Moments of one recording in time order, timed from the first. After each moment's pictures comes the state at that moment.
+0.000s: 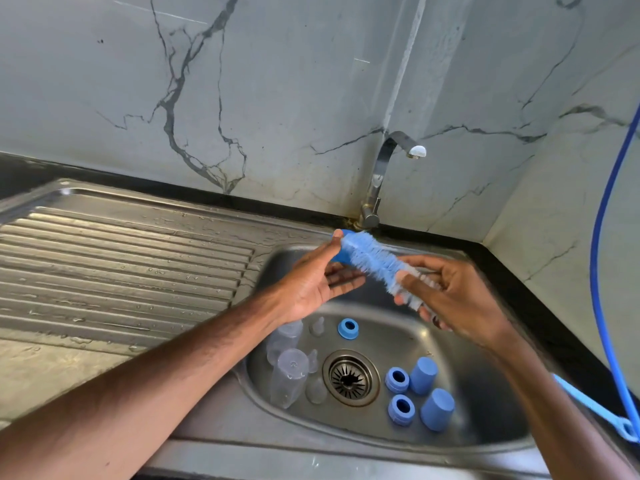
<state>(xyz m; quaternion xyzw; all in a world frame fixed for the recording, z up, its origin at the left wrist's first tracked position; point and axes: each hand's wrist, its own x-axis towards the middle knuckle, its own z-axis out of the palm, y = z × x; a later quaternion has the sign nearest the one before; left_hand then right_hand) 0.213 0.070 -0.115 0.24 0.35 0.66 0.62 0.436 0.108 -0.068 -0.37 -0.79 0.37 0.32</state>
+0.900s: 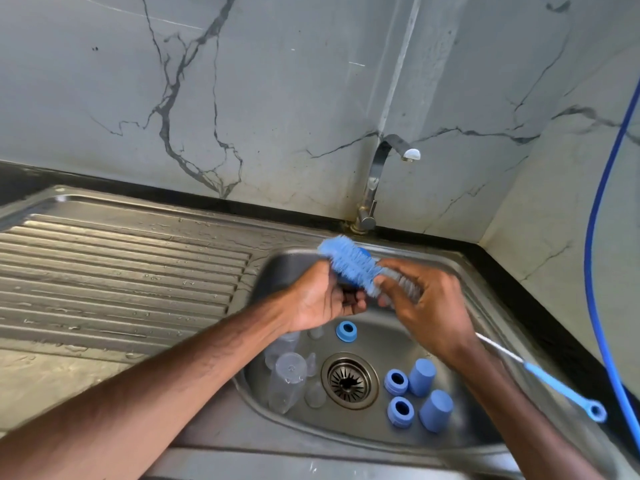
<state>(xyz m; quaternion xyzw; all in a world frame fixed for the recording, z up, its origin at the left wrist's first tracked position) 0.226 0.062 -0.114 0.30 0.37 0.57 0.67 0.418 0.105 -0.095 -0.32 -0.85 0.15 0.39</state>
